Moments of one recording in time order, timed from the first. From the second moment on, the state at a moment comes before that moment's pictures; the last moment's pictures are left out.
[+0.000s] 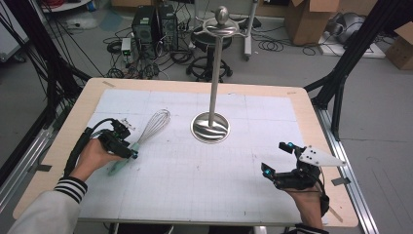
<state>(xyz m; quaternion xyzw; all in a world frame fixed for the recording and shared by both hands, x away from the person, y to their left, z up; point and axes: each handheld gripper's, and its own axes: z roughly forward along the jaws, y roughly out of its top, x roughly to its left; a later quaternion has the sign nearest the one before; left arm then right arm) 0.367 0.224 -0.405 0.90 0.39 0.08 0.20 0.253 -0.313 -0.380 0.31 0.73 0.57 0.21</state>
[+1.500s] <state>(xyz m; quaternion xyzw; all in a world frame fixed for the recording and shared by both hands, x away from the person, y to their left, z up) 0.363 0.232 -0.399 0.90 0.37 0.09 0.19 0.253 -0.313 -0.380 0.32 0.73 0.57 0.21</state>
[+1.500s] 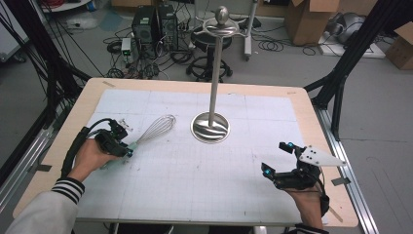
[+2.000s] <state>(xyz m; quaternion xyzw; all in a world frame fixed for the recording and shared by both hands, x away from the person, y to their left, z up) 0.355 0.238 -0.368 0.91 0.33 0.09 0.25 0.252 -0.312 -0.379 0.32 0.73 0.57 0.21</state>
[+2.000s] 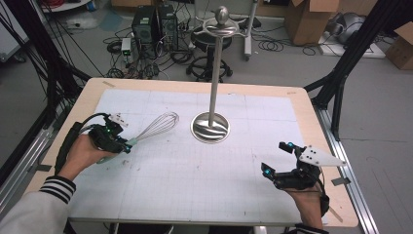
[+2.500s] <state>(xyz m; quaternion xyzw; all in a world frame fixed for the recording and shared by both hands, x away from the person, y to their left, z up) 0.340 0.231 -0.335 0.92 0.23 0.10 0.29 0.250 -0.310 -0.373 0.31 0.73 0.57 0.22</state>
